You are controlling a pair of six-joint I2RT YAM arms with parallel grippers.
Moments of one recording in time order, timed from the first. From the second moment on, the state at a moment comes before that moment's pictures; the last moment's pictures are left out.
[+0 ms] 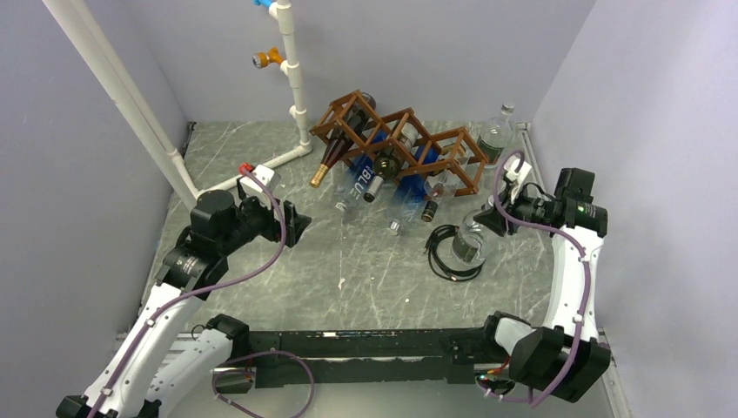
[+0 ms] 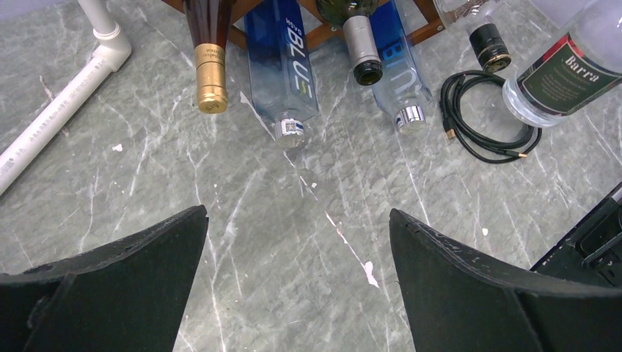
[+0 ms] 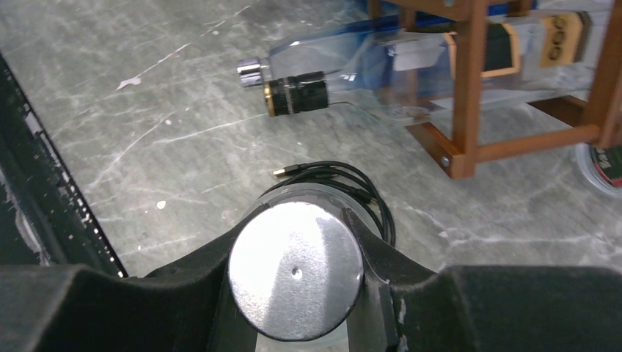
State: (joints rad) left arm -0.39 0.73 0.86 -0.43 0.24 -0.07; right arm -0.36 1.07 1.10 -1.08 -1.06 -0.98
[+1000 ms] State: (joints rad) left arm -0.33 0.70 0.84 -0.42 0.32 -0.08; right arm -0.45 1.19 1.07 -0.49 -0.79 -0.48
